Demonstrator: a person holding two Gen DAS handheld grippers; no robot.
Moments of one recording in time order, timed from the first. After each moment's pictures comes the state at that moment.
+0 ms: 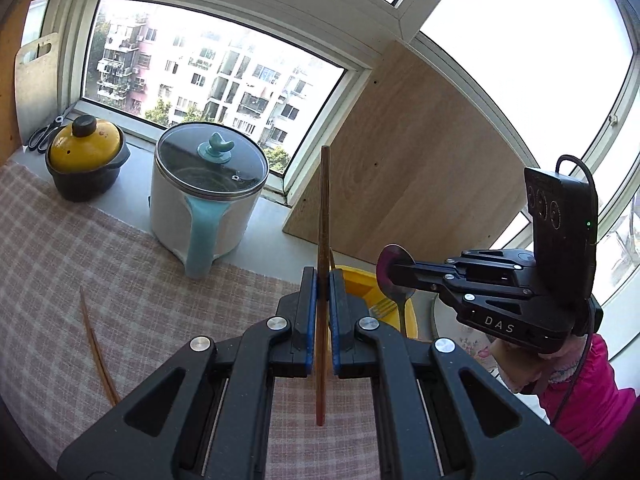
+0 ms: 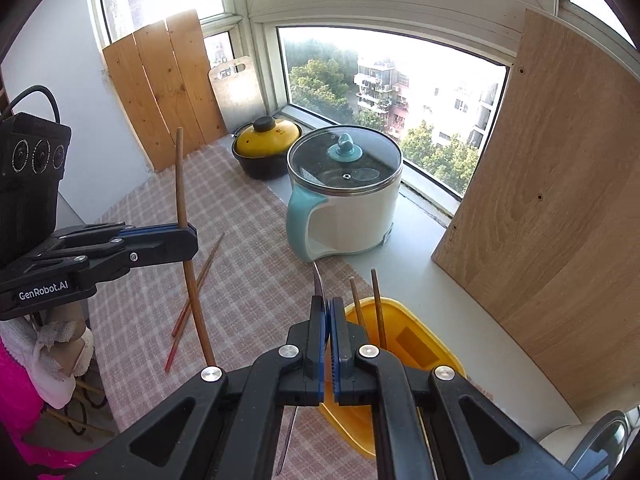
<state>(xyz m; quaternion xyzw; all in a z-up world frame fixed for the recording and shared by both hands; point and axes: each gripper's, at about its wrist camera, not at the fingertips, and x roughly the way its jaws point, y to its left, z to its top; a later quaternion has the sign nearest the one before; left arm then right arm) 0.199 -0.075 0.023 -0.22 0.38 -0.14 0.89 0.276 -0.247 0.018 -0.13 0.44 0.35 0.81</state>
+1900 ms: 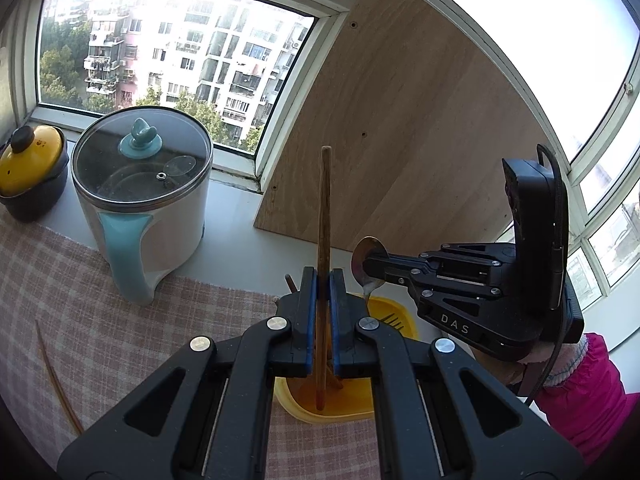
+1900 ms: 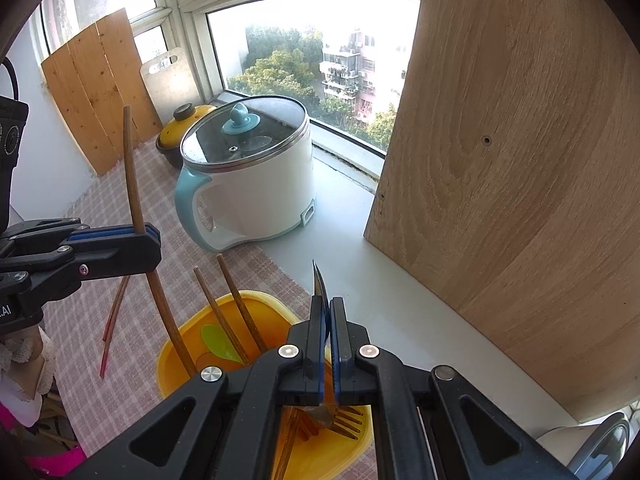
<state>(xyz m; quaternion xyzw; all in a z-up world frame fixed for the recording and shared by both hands) 0.277 -0.143 -0.012 -0.18 0.42 -0.16 0.87 0.344 -0.293 -0.043 -0.12 0.48 0.30 0.82</state>
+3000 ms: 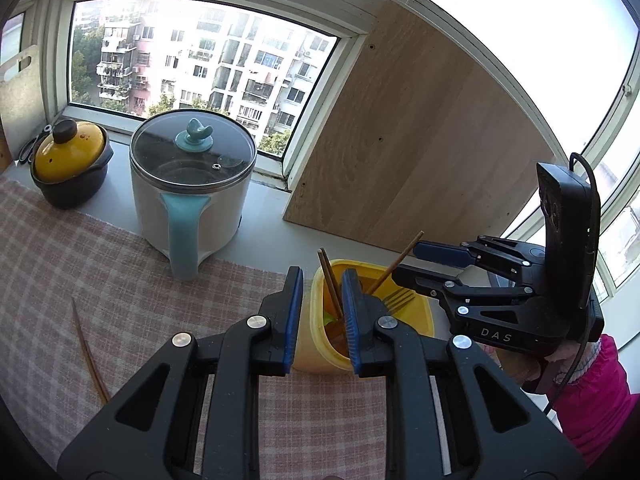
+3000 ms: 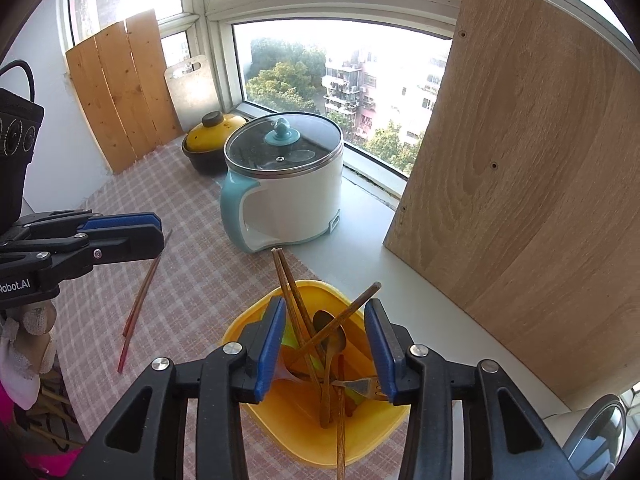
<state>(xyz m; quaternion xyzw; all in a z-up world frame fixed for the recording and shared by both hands) 0.226 -0.105 0.004 -0.17 0.41 -0.13 0.88 0.297 -0.276 -0.011 -0.14 0.44 0.30 0.83</state>
